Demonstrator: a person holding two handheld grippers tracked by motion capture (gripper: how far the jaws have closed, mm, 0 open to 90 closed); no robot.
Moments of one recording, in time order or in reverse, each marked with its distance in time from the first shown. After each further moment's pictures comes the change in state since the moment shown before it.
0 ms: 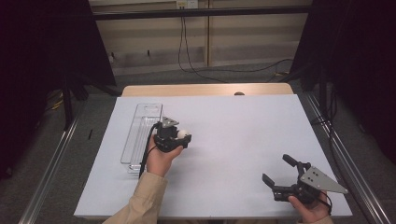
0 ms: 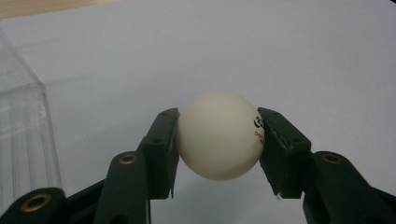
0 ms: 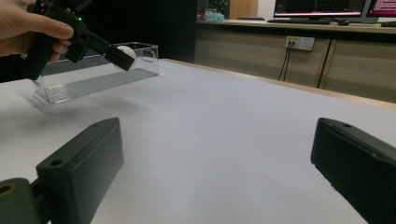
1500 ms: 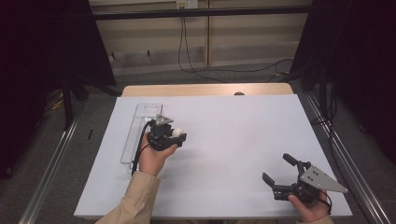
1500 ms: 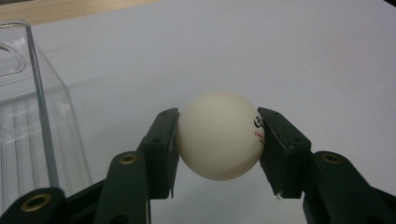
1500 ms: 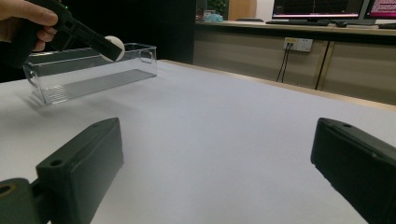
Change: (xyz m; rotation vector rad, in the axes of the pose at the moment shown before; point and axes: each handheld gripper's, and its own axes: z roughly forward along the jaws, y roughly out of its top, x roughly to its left) left arm 0.008 0.008 -0.021 0.023 0.001 0.021; right arm -0.001 0.000 0.001 -0.002 -0.007 -0.004
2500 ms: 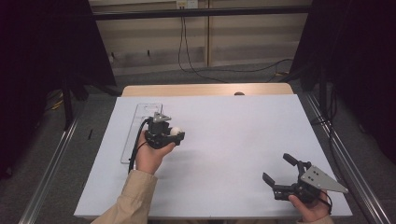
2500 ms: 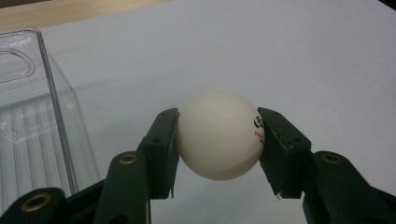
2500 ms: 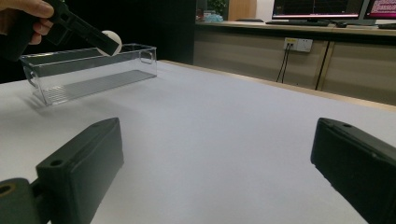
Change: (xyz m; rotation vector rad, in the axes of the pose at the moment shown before) left arm 0.003 0.007 -0.008 0.004 -0.003 -0.002; right arm 0.000 0.000 -0.001 -0.002 0.007 0.004
